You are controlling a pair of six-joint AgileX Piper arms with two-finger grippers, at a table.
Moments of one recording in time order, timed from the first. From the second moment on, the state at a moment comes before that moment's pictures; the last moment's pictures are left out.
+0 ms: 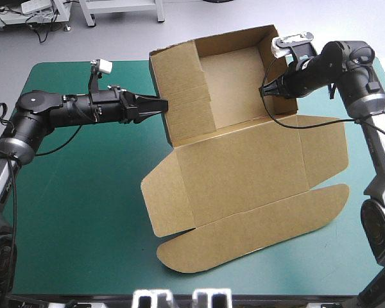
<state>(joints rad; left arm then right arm) -0.05 1.53 -1.33 -1.32 1.11 0.95 0.19 1.74 -1.86 0.18 1.13 -0.19</state>
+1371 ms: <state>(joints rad) -0.32 1.56 -1.34 -0.42 0.76 0.13 0.30 1.81 -1.86 0.13 1.25 -0.08</state>
